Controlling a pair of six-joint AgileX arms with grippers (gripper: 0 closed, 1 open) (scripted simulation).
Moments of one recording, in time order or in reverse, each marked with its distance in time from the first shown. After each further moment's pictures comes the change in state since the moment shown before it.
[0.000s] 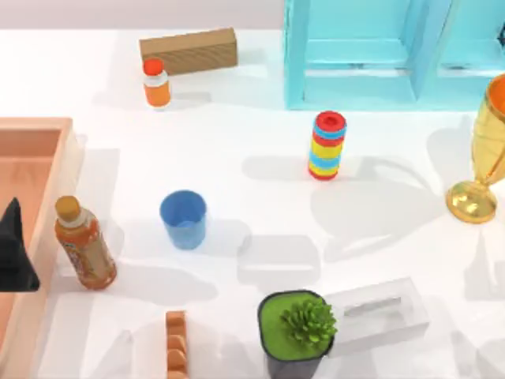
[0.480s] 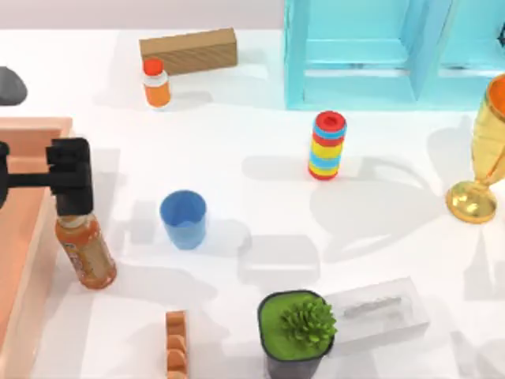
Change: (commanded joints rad) left arm -0.197 0.769 0.631 -0.458 -0.027 -0.144; right arm 0.000 0.000 0.000 0.000 0.000 0.000
